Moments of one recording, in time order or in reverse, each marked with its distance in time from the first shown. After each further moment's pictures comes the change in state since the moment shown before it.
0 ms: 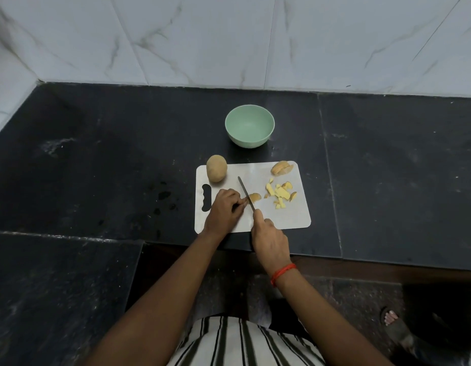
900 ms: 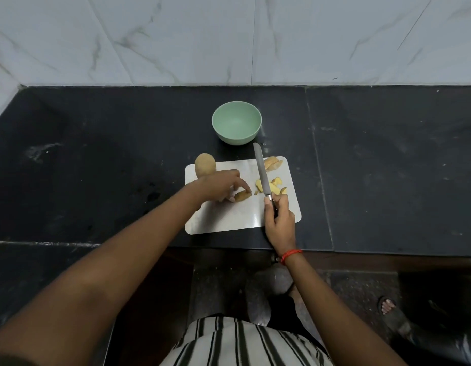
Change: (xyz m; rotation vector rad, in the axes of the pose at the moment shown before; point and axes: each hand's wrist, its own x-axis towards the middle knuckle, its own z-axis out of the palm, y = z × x) left_hand 0.096 0.033 -0.045 0.442 -0.889 0.138; right_hand 0.022 0.050 -0.002 0.820 0.387 0.021
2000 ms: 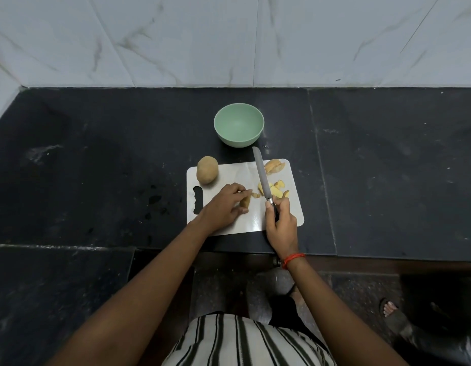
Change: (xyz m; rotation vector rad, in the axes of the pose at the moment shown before) left_hand -0.010 0.003 0.081 -0.206 0.508 0.063; right_hand 0.001 0.007 0.004 -0.040 0.005 -0.013
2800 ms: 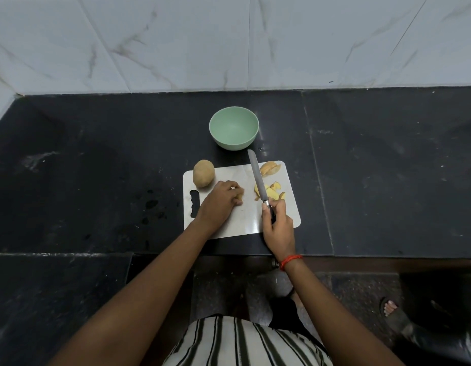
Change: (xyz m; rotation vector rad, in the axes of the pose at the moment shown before) left_hand 0.014 0.000 0.002 0.049 0.214 -0.037; right_hand 0.001 -0.002 0.000 -0.006 0.000 0.015
